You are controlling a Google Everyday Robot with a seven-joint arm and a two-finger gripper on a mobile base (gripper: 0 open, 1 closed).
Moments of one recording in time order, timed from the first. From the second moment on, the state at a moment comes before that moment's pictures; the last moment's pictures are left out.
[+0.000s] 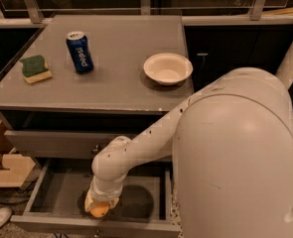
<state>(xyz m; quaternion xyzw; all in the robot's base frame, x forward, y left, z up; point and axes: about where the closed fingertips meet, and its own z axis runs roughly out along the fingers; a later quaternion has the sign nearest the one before) 0.423 0.146 0.491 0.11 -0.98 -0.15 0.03</state>
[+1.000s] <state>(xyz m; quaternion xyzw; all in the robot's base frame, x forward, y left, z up) 0.452 0.113 0.471 0.01 -0.99 -0.14 0.02</state>
